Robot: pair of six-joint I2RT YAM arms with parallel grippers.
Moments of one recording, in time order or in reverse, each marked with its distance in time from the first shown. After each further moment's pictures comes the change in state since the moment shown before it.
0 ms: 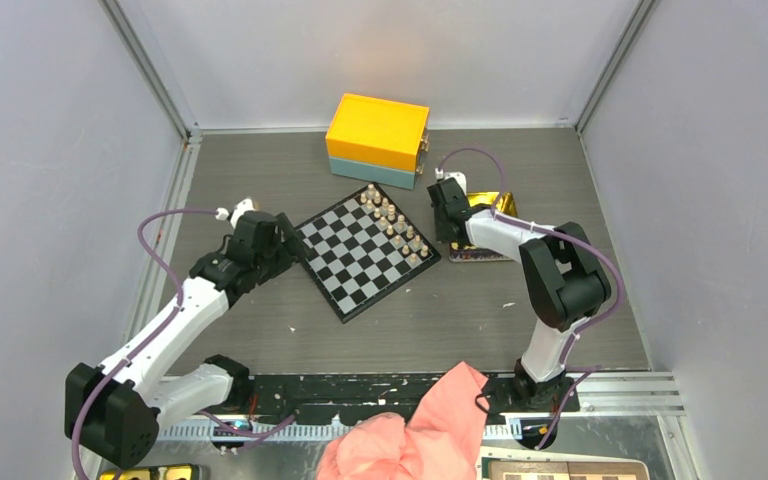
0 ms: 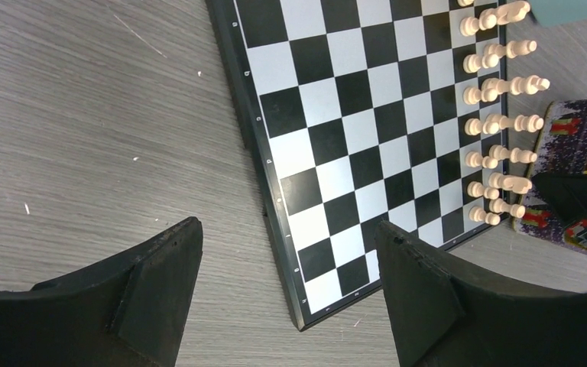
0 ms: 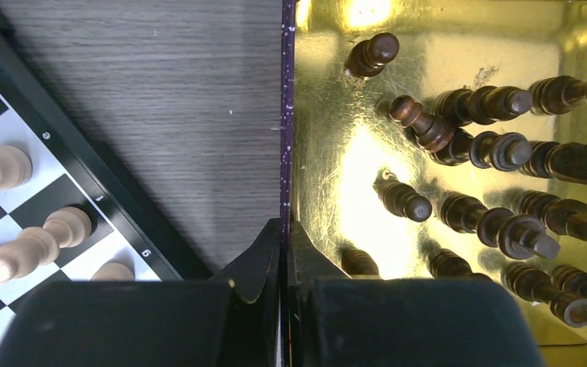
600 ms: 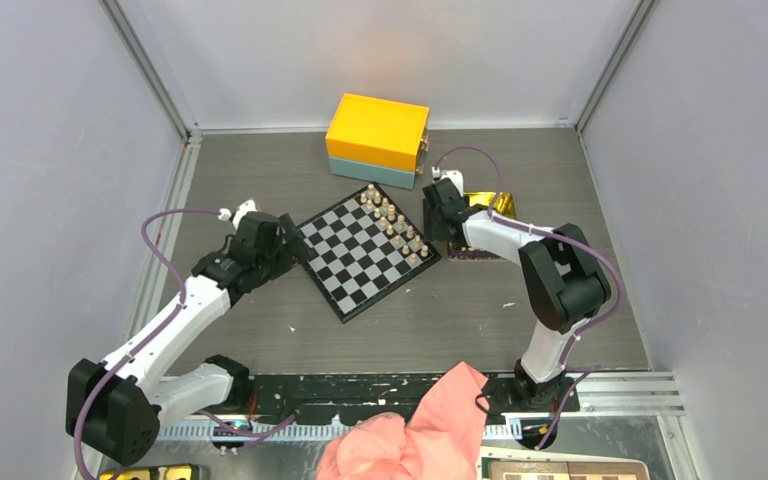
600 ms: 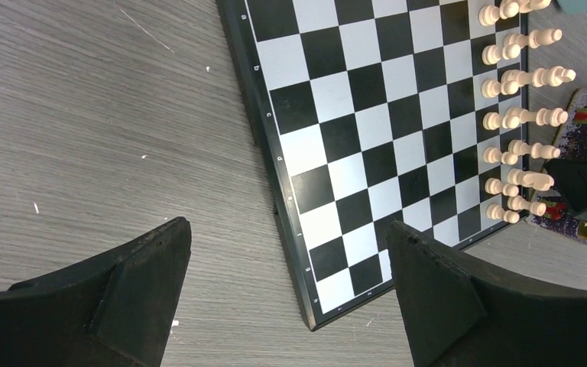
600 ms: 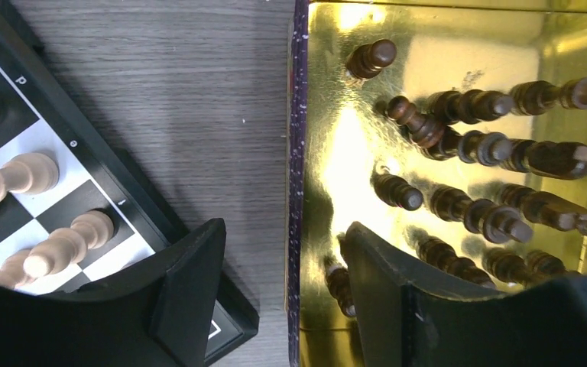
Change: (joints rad) left arm 0.000 0.017 -0.009 -0.005 0.000 0.019; right arm 0.023 0.002 0.004 0.027 0.047 0.018
